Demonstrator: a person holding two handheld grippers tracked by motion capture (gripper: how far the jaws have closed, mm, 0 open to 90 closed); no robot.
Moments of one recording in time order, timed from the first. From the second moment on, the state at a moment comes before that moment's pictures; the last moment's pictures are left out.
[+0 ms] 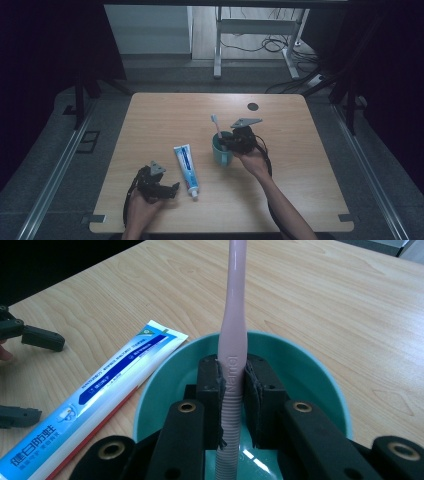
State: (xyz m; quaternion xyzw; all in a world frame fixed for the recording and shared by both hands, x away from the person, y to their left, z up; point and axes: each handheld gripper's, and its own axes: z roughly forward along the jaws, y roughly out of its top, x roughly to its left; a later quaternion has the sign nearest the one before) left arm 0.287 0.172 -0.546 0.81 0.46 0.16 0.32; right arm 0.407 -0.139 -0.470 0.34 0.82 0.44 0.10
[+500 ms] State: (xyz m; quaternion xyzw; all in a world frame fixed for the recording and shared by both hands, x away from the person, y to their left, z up) left arm 0.286 0.172 -0.546 0.81 0.47 0.16 0.32; right arm 0.410 -0.135 -0.478 0.35 0.83 0.43 0.09
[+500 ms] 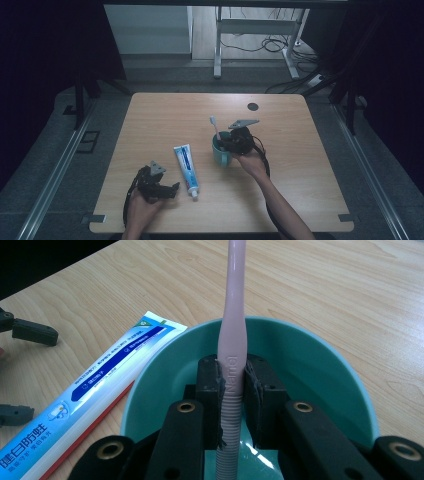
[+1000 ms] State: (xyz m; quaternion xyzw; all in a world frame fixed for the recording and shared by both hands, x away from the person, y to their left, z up) left arm 0.286 0.172 -0.546 0.81 0.47 0.16 0.32; right arm 0.411 -0.135 -0.478 0.35 0.83 0.43 0.09
